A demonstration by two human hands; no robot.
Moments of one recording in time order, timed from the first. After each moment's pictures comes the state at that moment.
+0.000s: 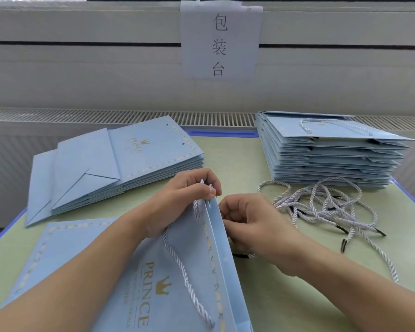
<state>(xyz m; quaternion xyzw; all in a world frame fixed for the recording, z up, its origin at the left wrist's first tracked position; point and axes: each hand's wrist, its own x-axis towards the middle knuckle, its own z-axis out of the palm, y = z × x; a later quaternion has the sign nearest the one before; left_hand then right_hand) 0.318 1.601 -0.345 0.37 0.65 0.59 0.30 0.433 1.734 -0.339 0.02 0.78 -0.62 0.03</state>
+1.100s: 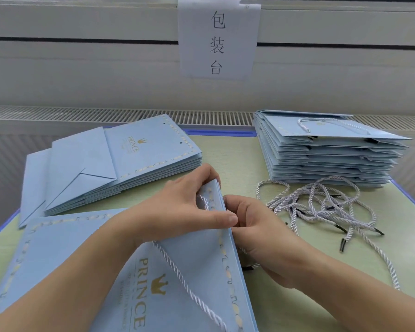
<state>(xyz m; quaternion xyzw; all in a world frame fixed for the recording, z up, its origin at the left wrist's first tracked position) 0.332 1.597 -0.327 0.42 0.79 0.40 0.18 0.439 1.726 -0.342 0.03 0.68 -0.73 0.06</state>
